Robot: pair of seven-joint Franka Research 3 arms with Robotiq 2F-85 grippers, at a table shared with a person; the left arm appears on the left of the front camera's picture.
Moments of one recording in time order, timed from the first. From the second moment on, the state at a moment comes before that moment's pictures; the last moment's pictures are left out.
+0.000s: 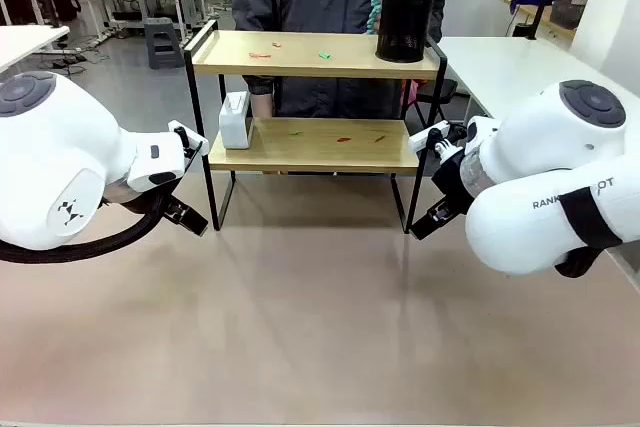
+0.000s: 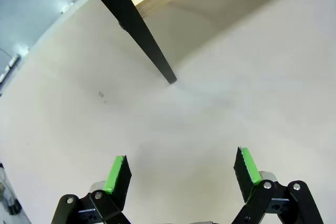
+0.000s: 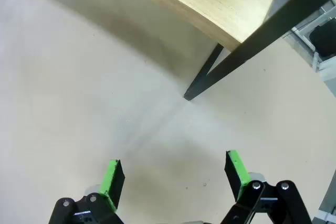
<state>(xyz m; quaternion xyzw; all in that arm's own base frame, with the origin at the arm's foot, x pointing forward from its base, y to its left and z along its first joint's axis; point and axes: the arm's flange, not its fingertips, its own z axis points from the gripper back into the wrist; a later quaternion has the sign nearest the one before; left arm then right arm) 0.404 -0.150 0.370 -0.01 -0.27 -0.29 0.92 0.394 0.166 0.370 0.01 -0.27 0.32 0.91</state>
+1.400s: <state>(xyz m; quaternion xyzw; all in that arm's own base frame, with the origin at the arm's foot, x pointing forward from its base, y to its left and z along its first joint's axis) 0.365 -0.169 0.450 -0.16 -0.27 -0.36 0.88 0.360 0.135 0.461 0.07 -0.24 0.28 0.93</state>
